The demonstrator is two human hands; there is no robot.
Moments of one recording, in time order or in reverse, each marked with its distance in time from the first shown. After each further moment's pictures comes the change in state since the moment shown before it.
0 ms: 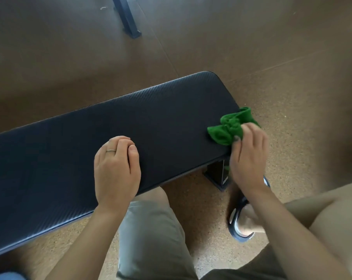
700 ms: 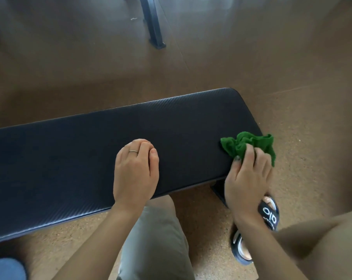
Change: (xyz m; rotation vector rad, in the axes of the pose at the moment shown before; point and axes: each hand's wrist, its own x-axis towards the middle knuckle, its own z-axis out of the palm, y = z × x) left_hand 0.002 0.001 0.003 0.007 0.024 0.010; right_hand -0.018 -0.057 0.002 -0.139 -0.057 0.199
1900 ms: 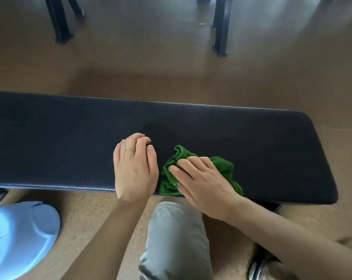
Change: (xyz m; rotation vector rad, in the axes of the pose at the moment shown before) left_hand -0.029 -0.085 -0.049 0.128 0.252 -0.328; right_hand -0.023 -0.149 0.004 0.174 -0.576 -1.360
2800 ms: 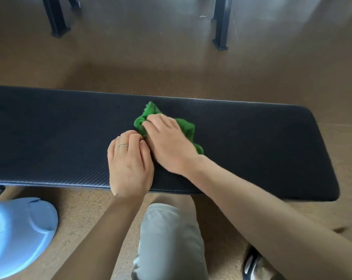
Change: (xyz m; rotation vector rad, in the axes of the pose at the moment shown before) left_hand 0.000 -0.005 0.002 -0.024 0.024 -0.037; right_hand 0.111 0.007 0.022 0.126 0.159 0.124
